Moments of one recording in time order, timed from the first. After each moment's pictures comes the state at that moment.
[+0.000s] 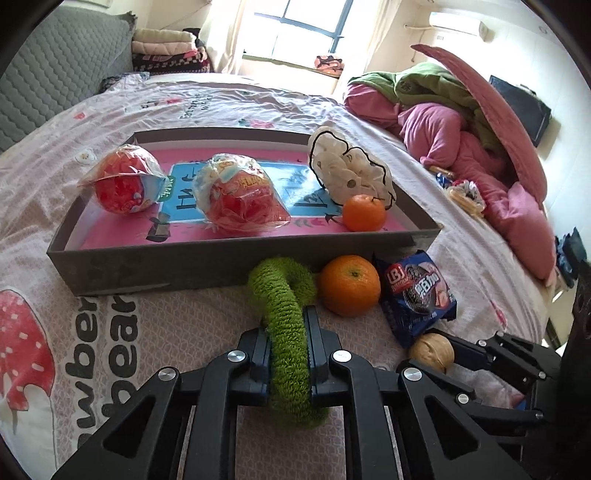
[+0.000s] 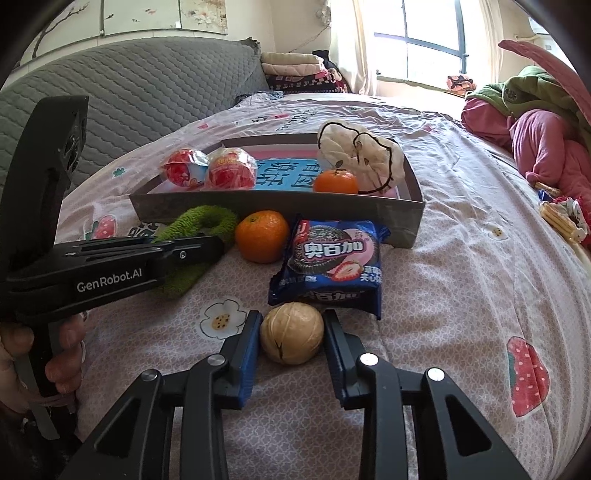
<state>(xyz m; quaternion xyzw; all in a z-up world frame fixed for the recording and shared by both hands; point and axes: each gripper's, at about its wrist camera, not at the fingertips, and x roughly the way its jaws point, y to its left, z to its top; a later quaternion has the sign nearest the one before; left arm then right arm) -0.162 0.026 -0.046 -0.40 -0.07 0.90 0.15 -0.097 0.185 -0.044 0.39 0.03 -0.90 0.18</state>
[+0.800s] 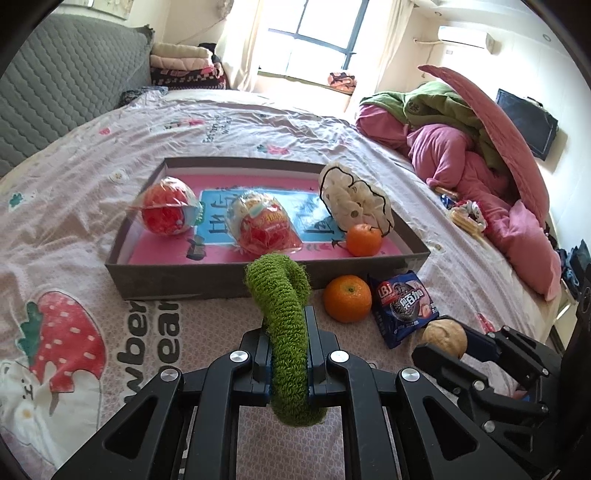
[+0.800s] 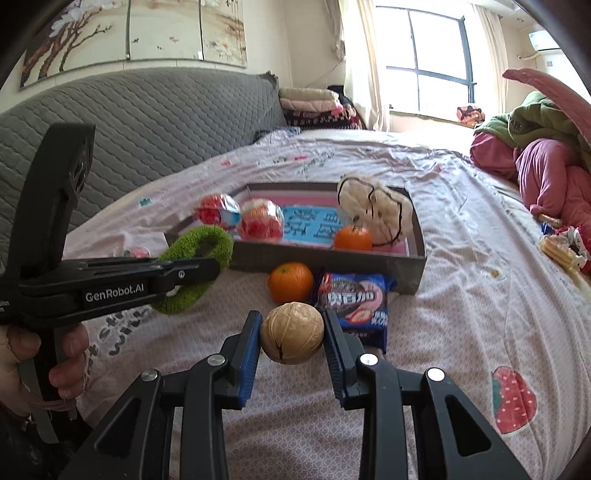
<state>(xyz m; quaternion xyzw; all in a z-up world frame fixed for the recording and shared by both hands) -0.133 0.008 -0.010 -0.37 -0.08 0.92 0.12 -0.079 0.186 -0.010 0.31 0.02 -0.93 0.21</state>
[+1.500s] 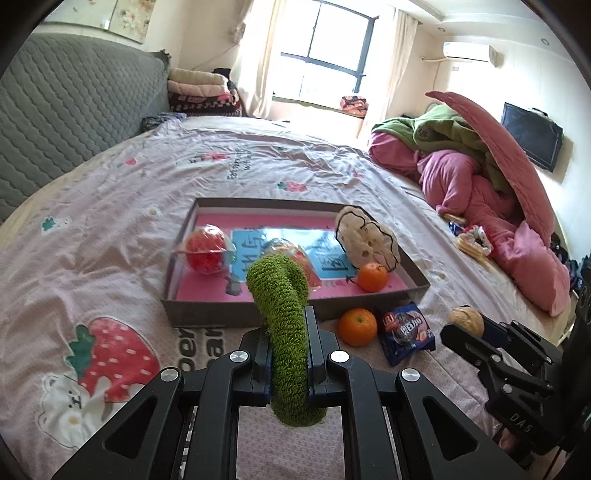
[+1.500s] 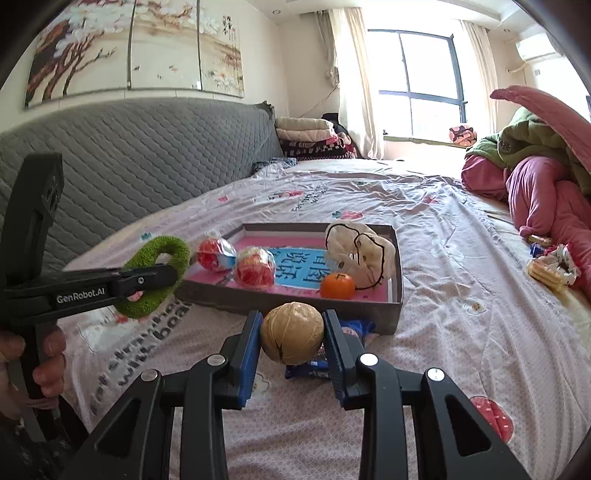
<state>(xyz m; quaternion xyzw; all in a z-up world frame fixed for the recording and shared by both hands) -0.112 -0.013 0.033 -0.33 -0.07 0.94 0.08 -0.074 0.202 0.019 0.26 0.00 -0.94 0.21</state>
